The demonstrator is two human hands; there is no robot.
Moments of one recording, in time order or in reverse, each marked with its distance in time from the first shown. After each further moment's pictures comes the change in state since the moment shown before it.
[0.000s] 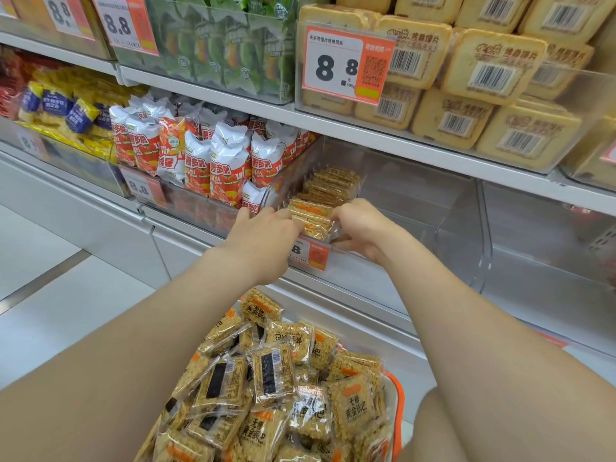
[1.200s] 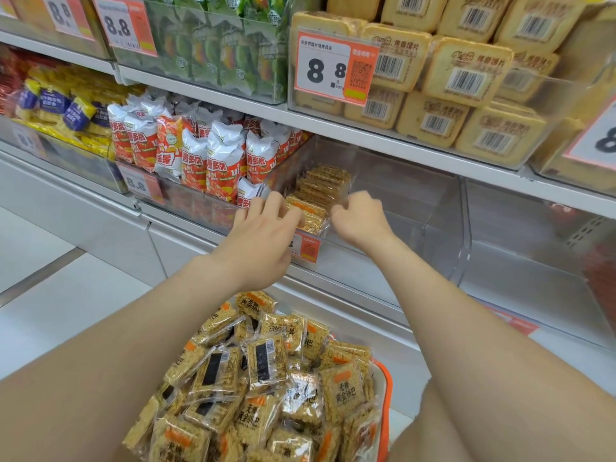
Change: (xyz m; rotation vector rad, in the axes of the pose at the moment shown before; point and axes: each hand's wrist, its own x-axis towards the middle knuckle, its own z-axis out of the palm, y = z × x) left_hand -0.029 0.007 -0.002 -0.202 0.141 0.060; right_hand -0.024 0.008 -0.010 -0.501 0.278 -0.295
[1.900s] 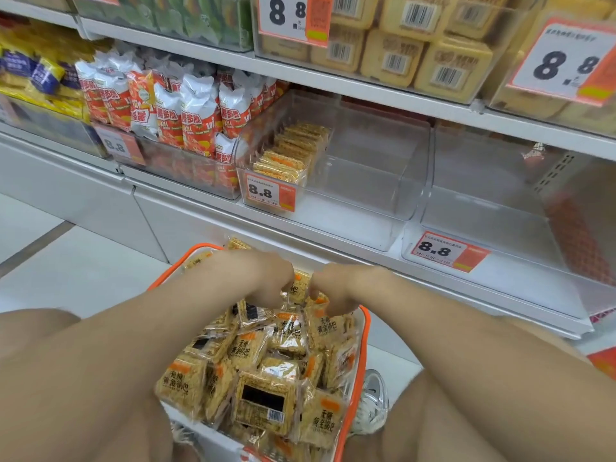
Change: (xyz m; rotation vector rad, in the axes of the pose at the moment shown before) left_hand -0.051 0.075 0.021 0.146 -0.919 0.110; right_hand -0.133 0.077 0.034 -0.889 -0.892 -0.395
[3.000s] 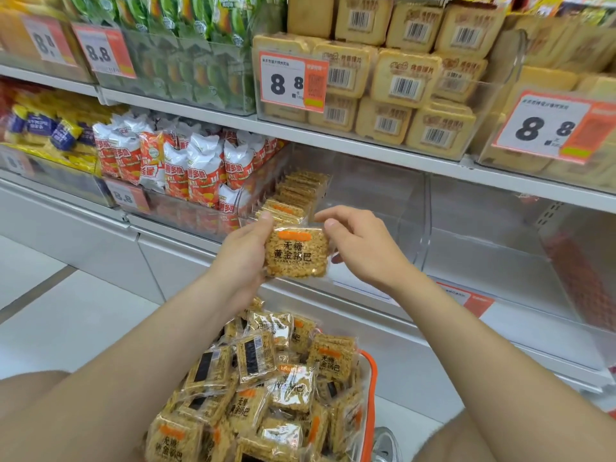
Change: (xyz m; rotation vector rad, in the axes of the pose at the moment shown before) left_hand -0.003 -0.025 -0.040 -1.962 0.807 0.002; right_hand -0.062 0.026 -0.093 0.960 1.007 0.025
